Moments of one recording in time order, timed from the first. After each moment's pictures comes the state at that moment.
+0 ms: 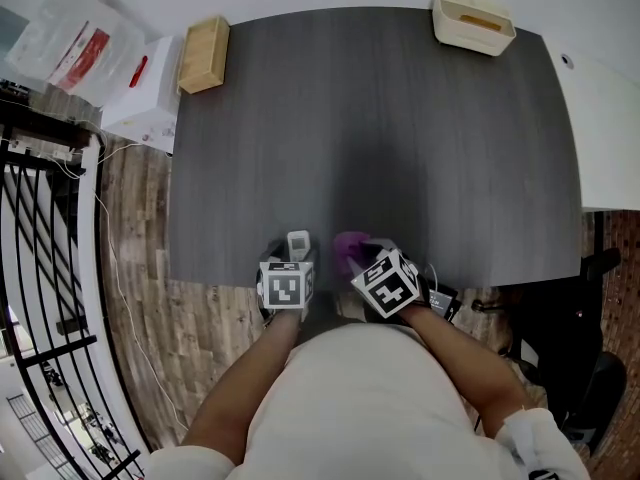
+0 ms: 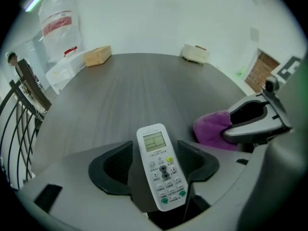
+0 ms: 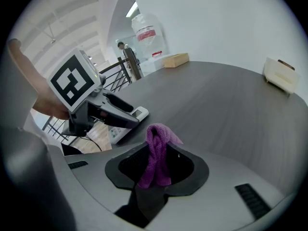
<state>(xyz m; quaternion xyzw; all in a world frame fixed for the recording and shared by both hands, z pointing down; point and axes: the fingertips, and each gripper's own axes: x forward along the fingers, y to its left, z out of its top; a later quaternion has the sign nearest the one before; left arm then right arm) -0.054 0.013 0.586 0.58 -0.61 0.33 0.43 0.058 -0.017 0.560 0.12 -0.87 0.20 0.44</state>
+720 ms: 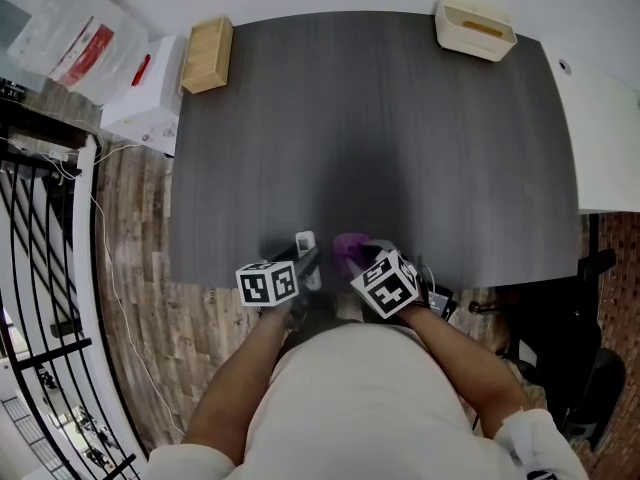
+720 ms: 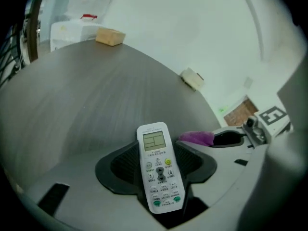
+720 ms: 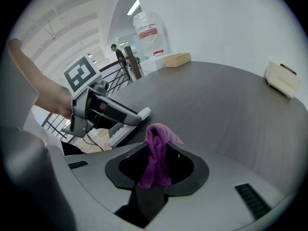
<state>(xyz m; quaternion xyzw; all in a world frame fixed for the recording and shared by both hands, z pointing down) -0.046 0.008 0.588 0.63 -0.55 0.11 0.53 0.048 -0.013 0.560 0.12 -0.87 0.19 0.45</state>
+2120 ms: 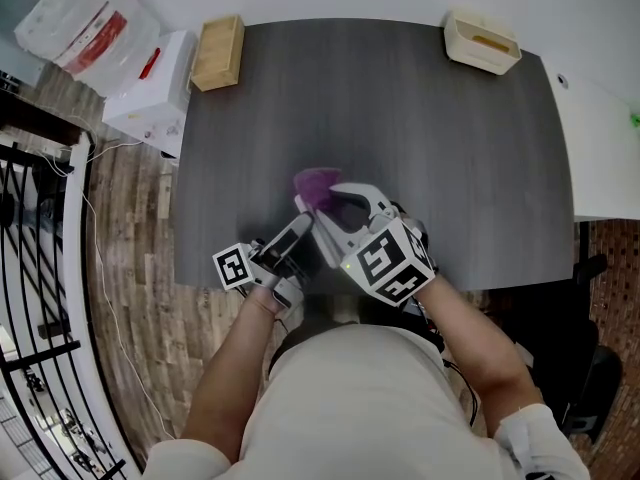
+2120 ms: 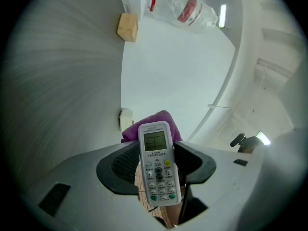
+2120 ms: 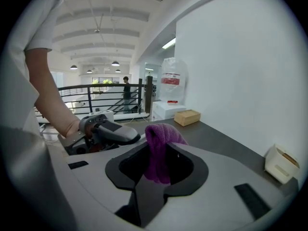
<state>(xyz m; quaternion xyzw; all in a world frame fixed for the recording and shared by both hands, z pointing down) -0.073 -0.057 0.424 0.65 -0.25 -0.45 0.55 -0.065 -0.076 0.391 0.10 -0.96 -0.03 0.27</state>
